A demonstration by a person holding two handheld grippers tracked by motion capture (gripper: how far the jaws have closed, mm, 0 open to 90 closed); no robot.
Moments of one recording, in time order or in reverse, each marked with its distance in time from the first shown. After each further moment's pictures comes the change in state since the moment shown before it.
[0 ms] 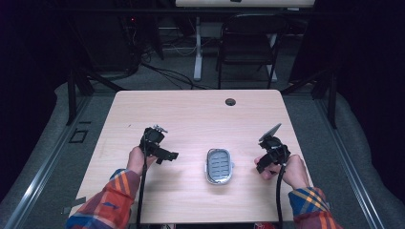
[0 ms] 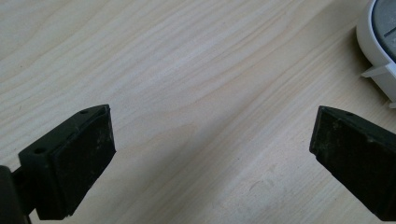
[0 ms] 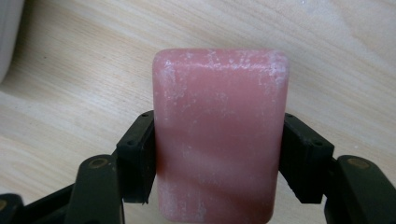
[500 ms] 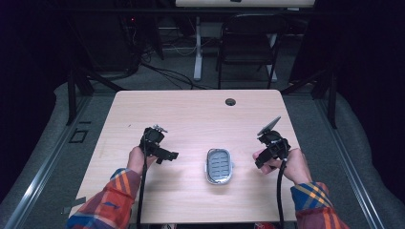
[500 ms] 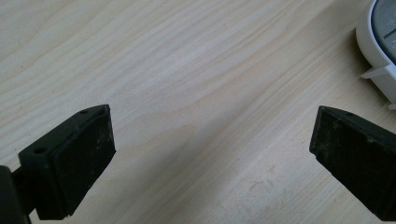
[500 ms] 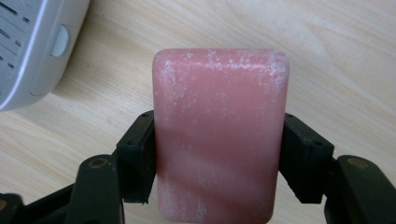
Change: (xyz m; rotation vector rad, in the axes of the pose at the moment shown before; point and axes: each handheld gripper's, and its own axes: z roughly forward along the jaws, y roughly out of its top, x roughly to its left) left arm 0.000 0.001 -0.001 -0.004 0.001 0.001; right arm 0.012 0.007 -0.029 -0.043 -0.003 -0.046
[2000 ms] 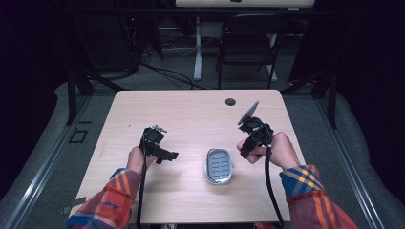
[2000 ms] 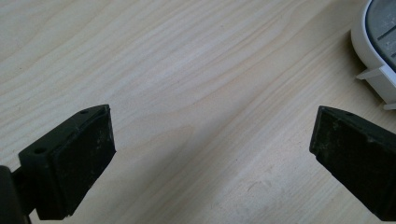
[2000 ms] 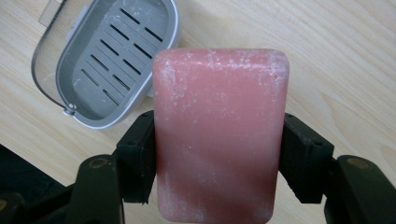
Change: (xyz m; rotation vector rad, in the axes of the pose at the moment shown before) left arm 0.000 -0.001 0.000 -0.006 -0.013 0.000; right arm 0.051 0.045 -0.037 0.030 -0.013 -0.185
